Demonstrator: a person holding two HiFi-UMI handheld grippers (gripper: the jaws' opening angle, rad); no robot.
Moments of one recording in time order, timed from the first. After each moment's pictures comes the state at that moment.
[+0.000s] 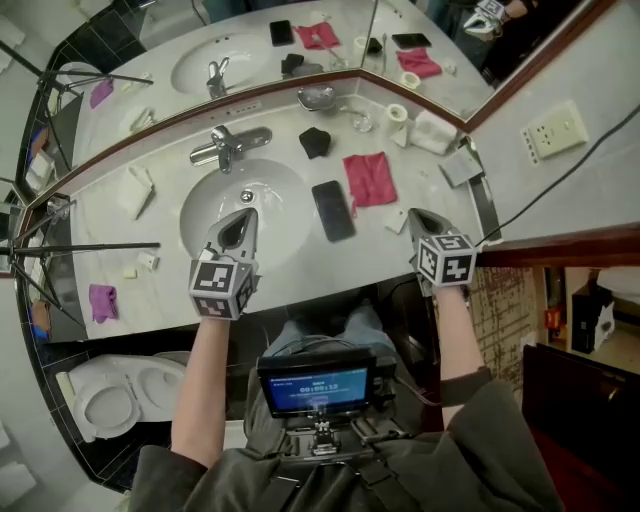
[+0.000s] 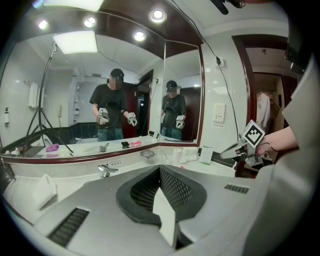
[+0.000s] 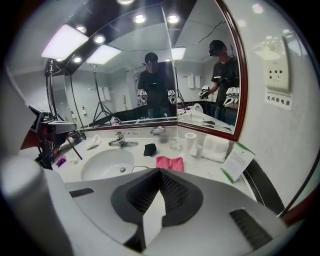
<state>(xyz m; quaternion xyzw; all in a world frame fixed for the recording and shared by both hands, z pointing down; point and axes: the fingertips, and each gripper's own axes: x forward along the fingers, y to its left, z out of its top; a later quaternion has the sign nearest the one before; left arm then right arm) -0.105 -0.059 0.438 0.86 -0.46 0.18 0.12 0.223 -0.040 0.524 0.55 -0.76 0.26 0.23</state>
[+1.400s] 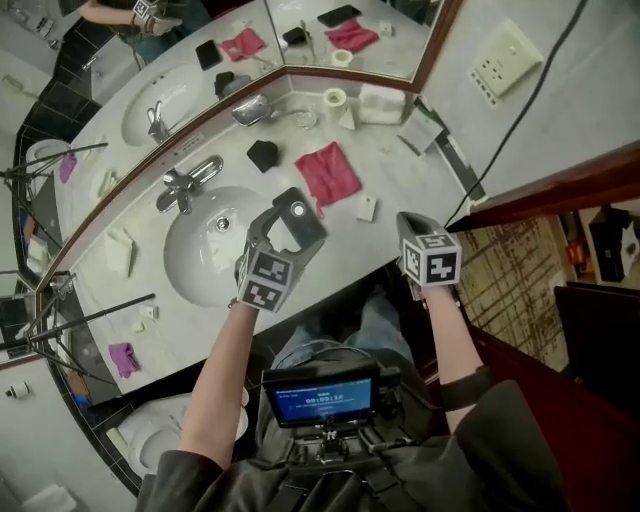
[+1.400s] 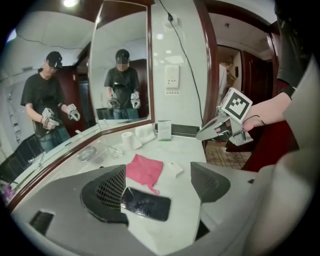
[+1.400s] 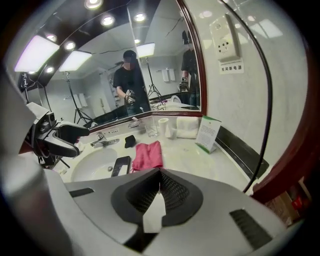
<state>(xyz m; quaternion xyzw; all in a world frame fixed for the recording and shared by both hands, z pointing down) 0.099 -0.038 0.516 0.92 -0.20 0.34 0.06 0.290 0.012 0.573 0.62 -0.67 0.34 0.21</state>
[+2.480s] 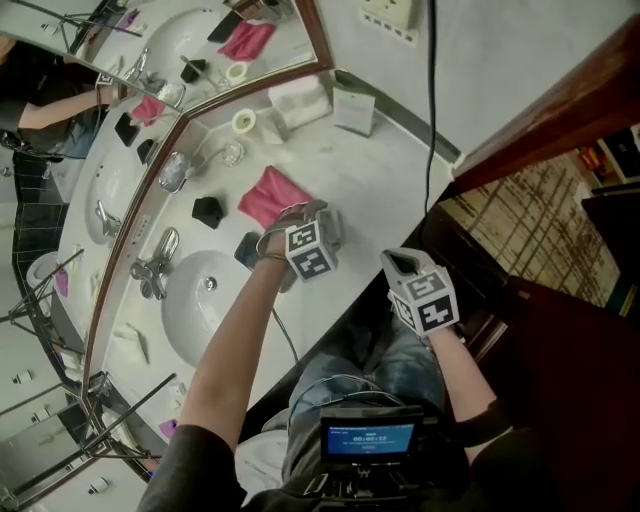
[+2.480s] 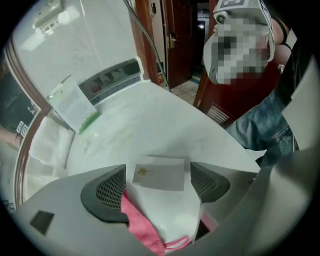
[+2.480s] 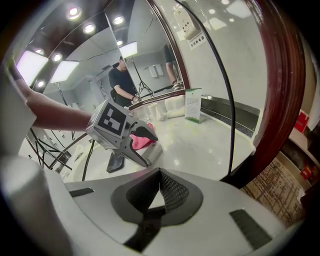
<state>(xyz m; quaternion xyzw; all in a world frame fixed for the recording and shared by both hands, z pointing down) 0.248 -0.018 0.743 0.78 0.19 0.57 -0.18 0.295 0.081 0.643 0.63 -0.65 0.41 0.15</state>
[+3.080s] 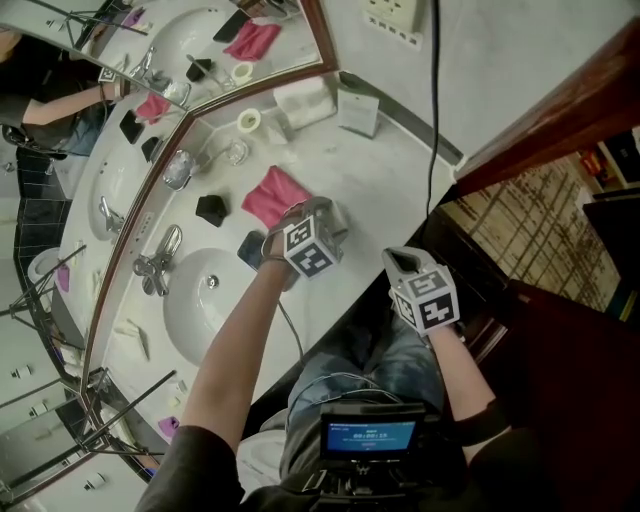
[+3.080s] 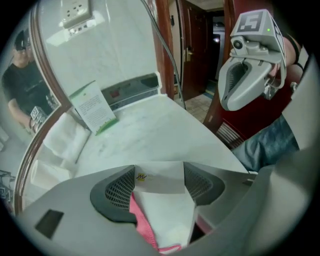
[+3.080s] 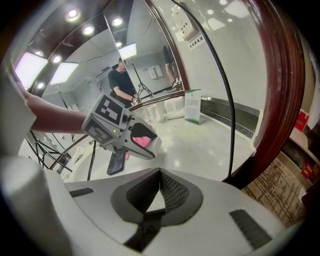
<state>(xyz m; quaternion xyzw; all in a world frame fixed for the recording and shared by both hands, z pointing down) 0.271 -0.026 0.715 0.83 0.12 0.53 -0.12 0.298 0.077 0.641 0.63 -0.65 0.41 0.14</state>
